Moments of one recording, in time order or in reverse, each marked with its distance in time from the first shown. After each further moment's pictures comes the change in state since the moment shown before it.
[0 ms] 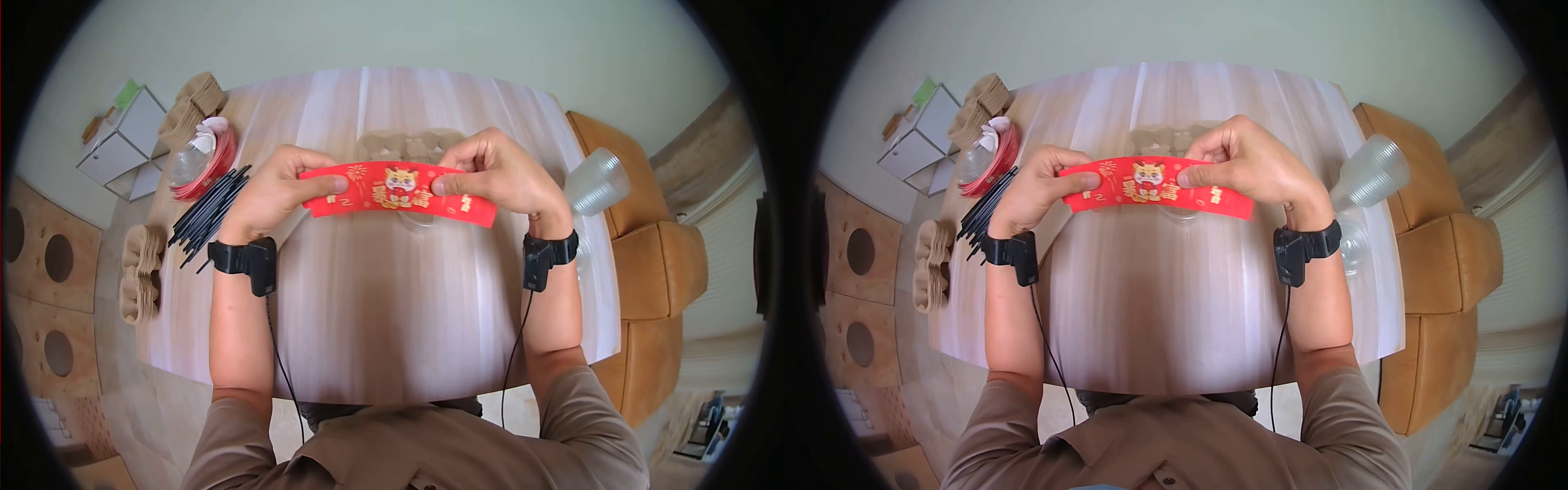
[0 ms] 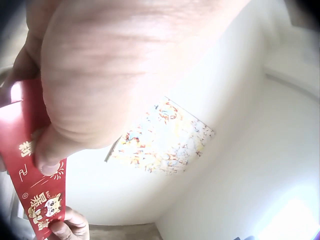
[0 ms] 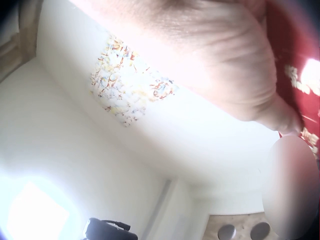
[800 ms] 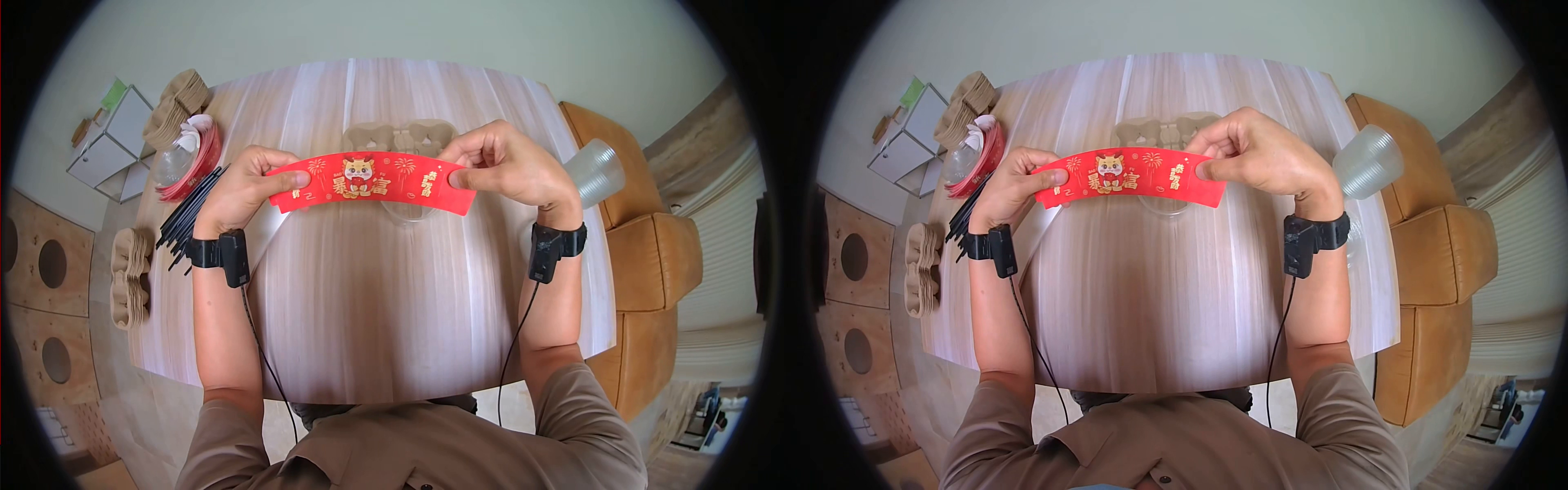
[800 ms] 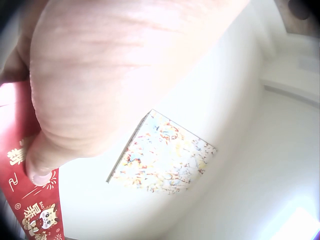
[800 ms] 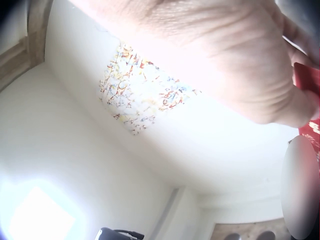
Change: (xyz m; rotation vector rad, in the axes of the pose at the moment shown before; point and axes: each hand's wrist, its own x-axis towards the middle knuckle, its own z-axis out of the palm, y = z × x) left_hand 0.001 -0.035 -0.028 -0.126 0.034 -0.066; right_hand -0.013 0.005 -0.023 0.023 -0.041 0.063
